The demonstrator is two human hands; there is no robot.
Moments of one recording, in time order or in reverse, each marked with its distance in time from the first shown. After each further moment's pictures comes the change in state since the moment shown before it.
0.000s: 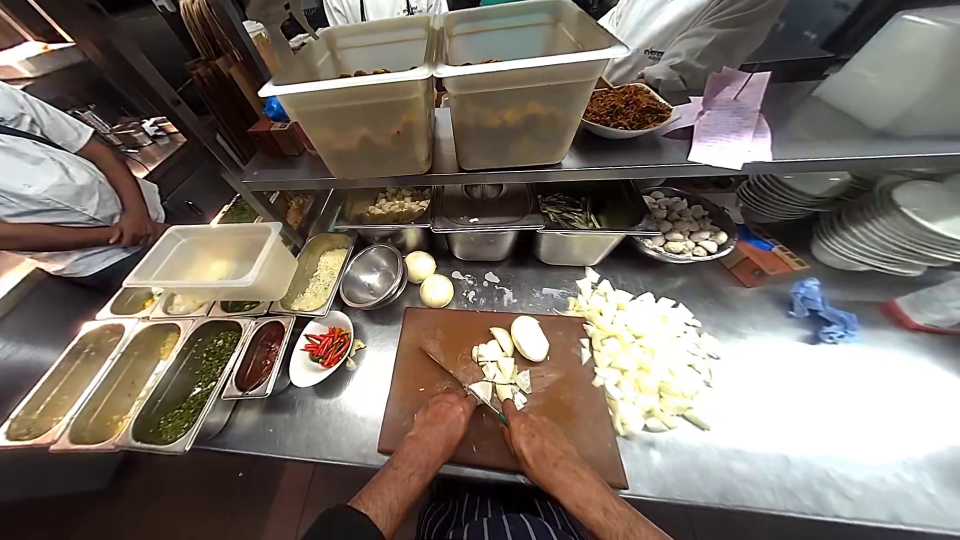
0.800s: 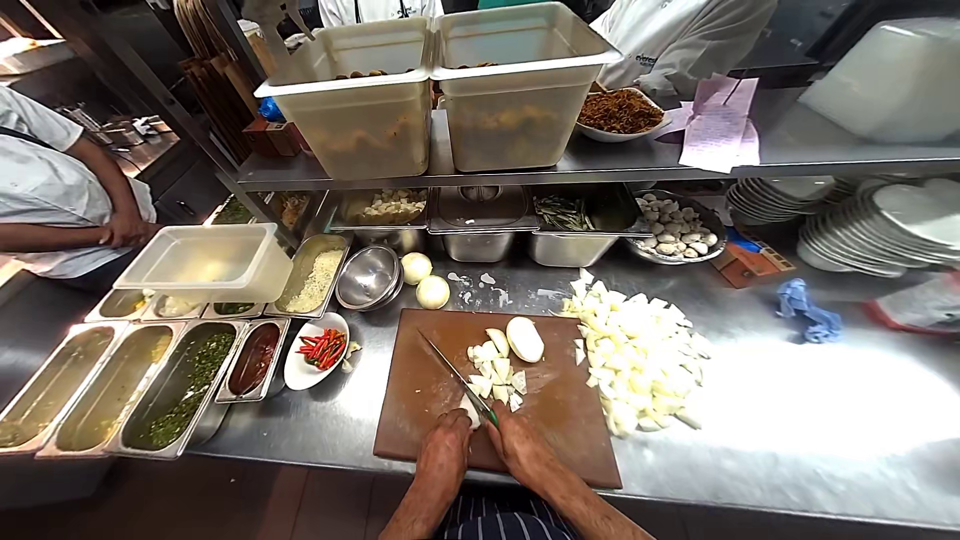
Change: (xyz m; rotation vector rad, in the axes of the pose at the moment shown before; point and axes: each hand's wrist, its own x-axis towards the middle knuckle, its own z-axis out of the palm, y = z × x) left_hand 0.004 -0.003 0.097 -0.324 0.497 -0.030; right_hand 0.031 0.013 0.045 0.243 0.100 -0.136
